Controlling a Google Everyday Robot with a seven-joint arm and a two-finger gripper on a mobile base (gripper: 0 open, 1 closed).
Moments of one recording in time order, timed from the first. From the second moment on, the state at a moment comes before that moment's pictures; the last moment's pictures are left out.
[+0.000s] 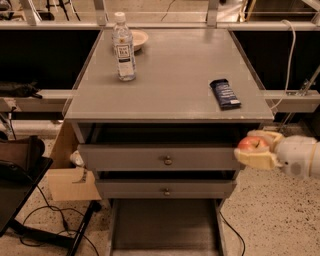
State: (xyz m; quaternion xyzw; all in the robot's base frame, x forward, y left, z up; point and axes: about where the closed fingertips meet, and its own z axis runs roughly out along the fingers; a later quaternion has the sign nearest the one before) arm 0.506 -0.242 0.777 -0.33 0.77 0.24 0.49
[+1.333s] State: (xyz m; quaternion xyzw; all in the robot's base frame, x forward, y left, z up) arm 0.419 -0.193 0.473 -0.32 0.81 0.31 0.39
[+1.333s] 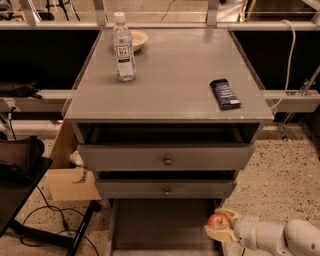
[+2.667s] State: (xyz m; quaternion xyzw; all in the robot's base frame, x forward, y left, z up) arm 0.514 -0.144 0.284 -0.34 0.80 0.32 0.37
